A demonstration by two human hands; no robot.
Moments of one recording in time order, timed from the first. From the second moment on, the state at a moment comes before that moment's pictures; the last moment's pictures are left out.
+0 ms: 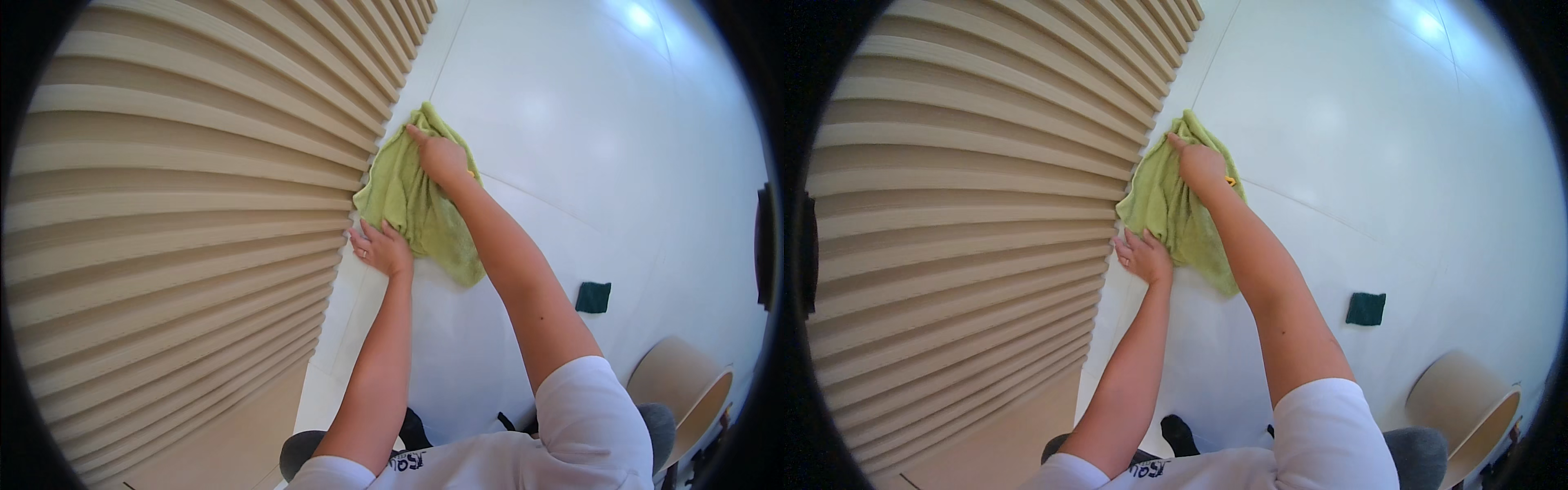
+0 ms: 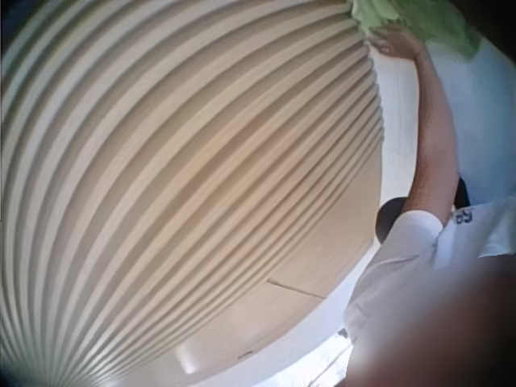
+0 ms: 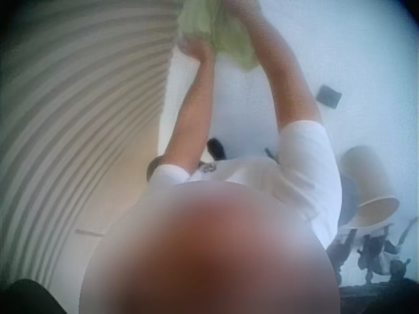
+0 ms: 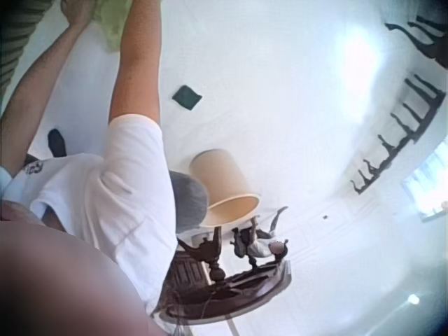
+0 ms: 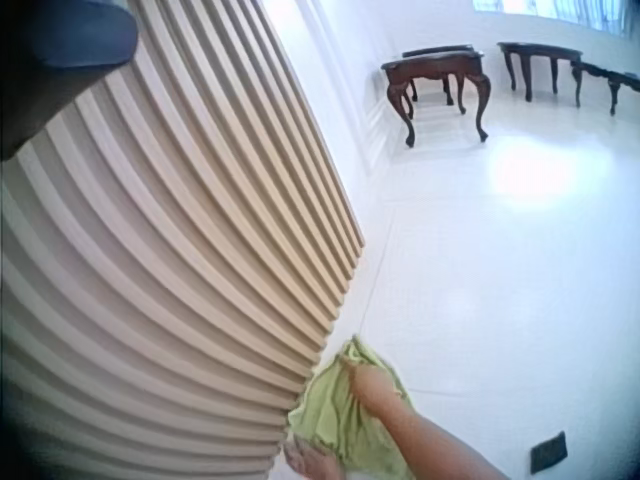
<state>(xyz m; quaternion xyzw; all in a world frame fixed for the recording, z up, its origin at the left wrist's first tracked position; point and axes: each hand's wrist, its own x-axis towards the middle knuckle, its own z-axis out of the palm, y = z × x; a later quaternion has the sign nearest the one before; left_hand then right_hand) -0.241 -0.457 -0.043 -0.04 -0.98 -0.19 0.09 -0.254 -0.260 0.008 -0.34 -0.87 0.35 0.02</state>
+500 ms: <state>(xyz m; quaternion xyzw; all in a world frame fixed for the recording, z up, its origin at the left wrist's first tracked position) -0.232 -0.423 -0.054 -0.01 -0.99 -0.14 0.09 -0.291 -0.204 0.004 -0.28 -0.92 0.27 -0.01</state>
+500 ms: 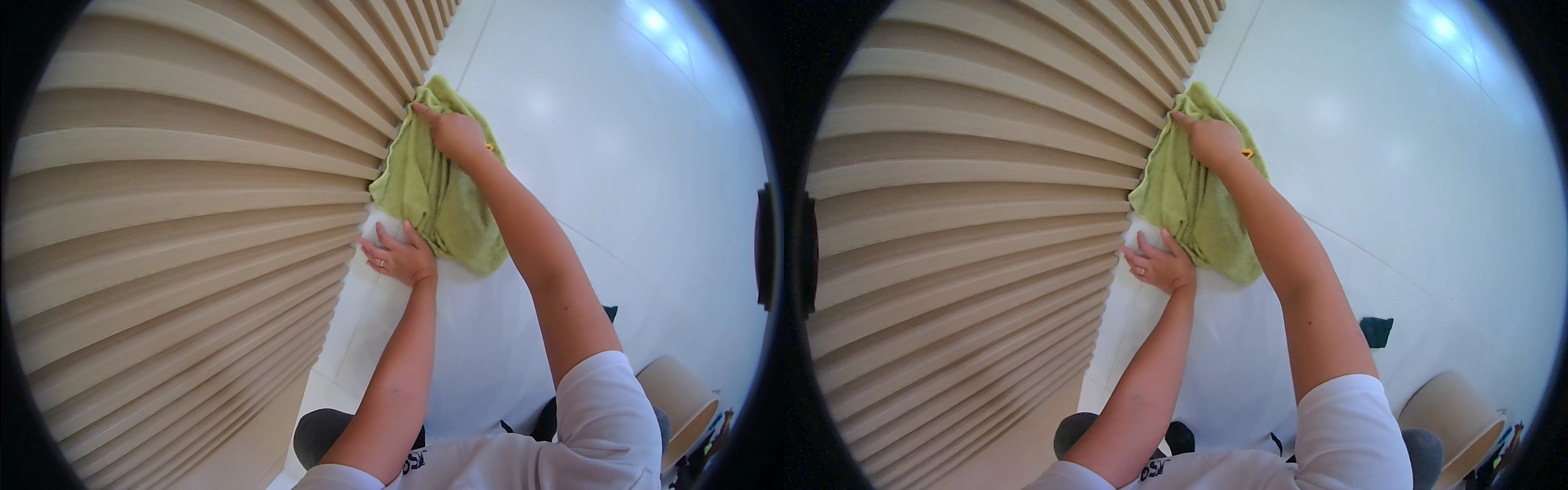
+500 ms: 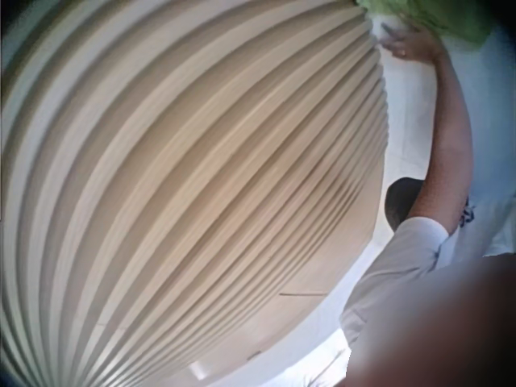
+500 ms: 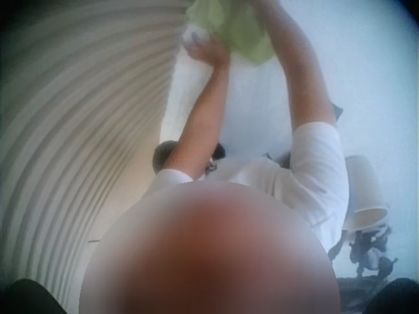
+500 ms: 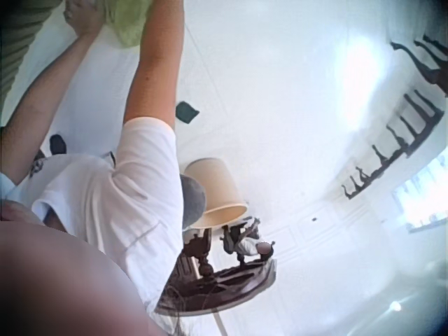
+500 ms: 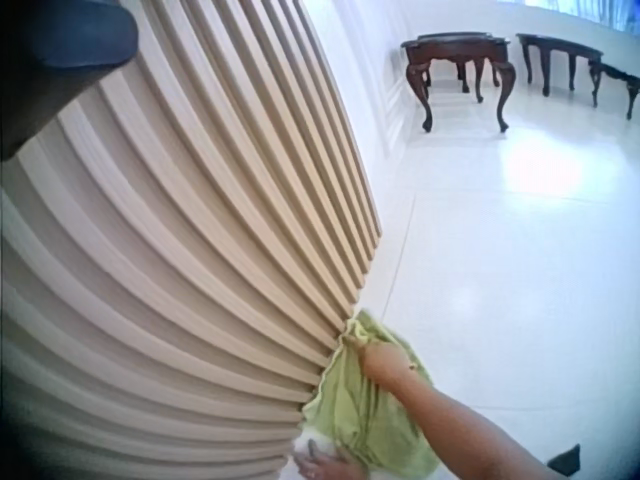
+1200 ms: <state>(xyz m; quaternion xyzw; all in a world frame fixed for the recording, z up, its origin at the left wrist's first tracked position) -0.233 -0.426 -0.056 -0.01 -0.99 -0.12 0.09 -0.282 -0.188 -0.008 -0.16 -0.94 0.30 -0.03</state>
